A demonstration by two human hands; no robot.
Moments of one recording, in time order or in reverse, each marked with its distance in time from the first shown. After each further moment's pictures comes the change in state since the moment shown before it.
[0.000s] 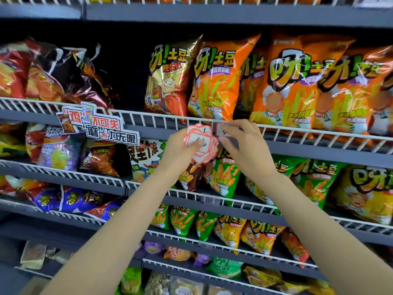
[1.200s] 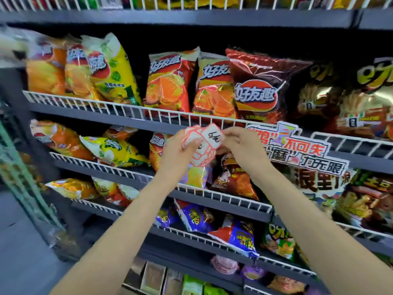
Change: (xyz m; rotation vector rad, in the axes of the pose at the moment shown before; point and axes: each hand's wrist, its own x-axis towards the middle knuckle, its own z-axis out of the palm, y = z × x) left_hand 0.060 -0.137 -0.448 0.007 0.144 0.082; right_hand 0.144 -0.393 0.255 0.727 -0.238 0.377
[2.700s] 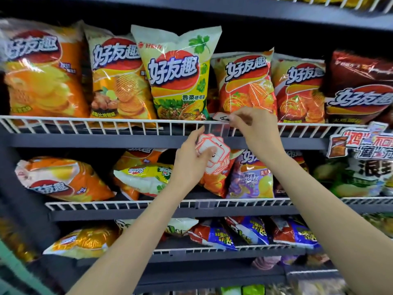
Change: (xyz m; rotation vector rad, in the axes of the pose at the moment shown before) left_hand 0.140 -0.129 -0.211 0.023 -0.345 0.106; right_hand 0.119 -0.075 0.231 -0.522 0.435 -0.158
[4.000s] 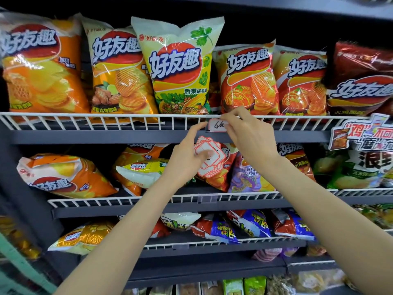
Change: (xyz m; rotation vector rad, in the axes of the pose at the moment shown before) left_hand -0.003 -0.003 -0.020 0.146 -0.167 0.004; right_hand -0.012 0.021 0.030 -0.683 0.140 -0.449
